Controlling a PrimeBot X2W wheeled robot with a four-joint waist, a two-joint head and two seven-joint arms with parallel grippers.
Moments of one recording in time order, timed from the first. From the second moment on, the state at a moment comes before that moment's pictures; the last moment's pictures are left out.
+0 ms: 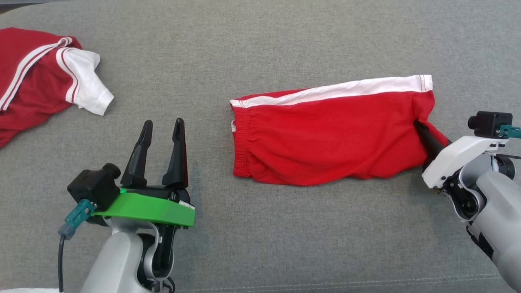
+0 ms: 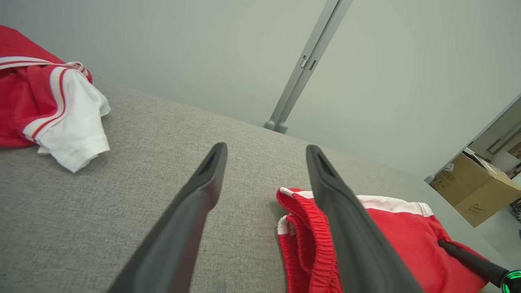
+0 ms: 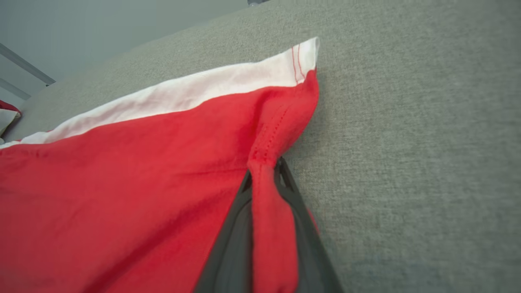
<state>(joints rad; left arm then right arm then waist) -0.22 0.06 -0.31 0.05 -0.61 0.05 -0.25 -0.55 -0.41 0.67 0.75 0.95 0.13 -0.17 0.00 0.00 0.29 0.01</state>
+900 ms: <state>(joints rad) -0.20 0.05 -0.32 0.02 -0.61 0.04 -0.25 -0.52 -0.40 0.68 0.70 0.96 0.13 -0.23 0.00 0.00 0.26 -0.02</state>
